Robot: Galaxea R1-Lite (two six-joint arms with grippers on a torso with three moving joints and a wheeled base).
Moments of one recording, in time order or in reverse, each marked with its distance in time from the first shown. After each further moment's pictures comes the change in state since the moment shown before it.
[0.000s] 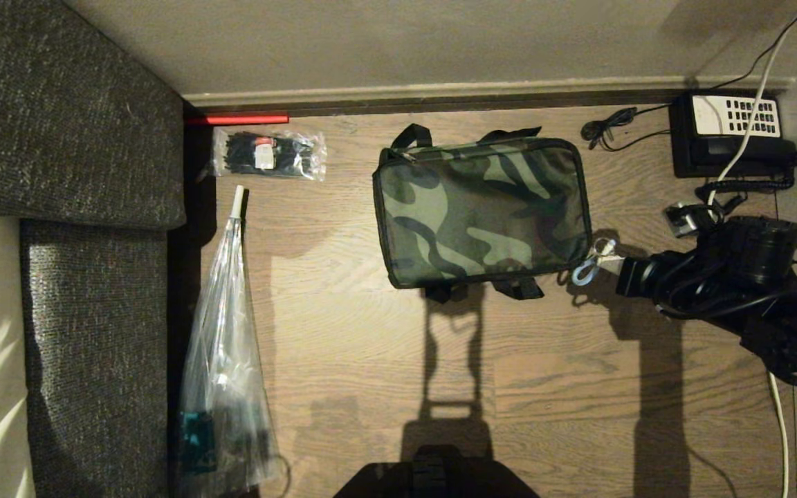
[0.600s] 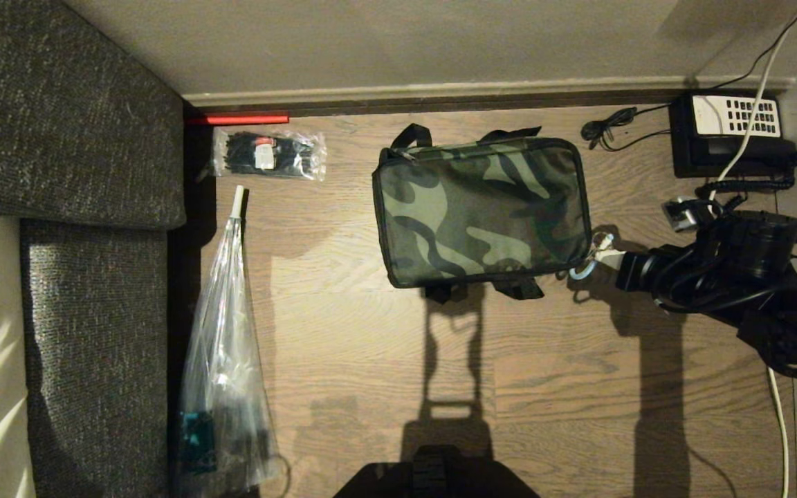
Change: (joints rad) left arm 0.000 0.000 0.000 0.000 0.000 0.000; right arm -0.016 0.022 -0.042 -0.003 0.051 -0.008
